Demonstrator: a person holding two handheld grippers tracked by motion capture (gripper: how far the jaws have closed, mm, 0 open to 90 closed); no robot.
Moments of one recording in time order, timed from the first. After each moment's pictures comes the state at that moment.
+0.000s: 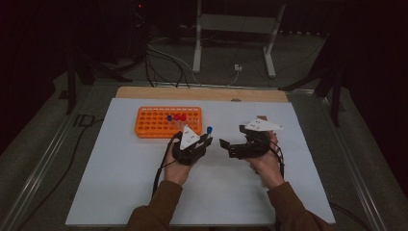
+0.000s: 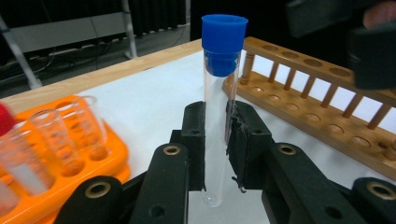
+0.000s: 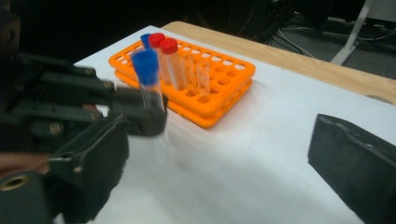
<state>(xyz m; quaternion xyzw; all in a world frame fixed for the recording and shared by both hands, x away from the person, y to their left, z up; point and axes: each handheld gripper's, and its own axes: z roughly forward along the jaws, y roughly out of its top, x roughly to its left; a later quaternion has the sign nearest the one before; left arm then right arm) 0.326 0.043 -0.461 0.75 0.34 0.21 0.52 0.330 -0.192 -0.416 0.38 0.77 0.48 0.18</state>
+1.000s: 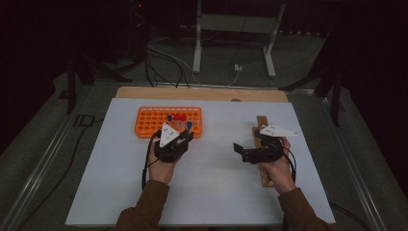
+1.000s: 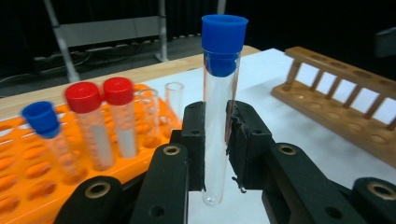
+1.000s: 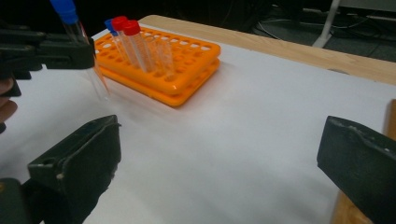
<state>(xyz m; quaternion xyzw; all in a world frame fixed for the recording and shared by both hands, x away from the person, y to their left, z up) 0.329 0.089 -0.459 0.72 0.39 0.24 0.52 0.322 -0.230 -0.431 0.41 0.75 0.47 0.19</state>
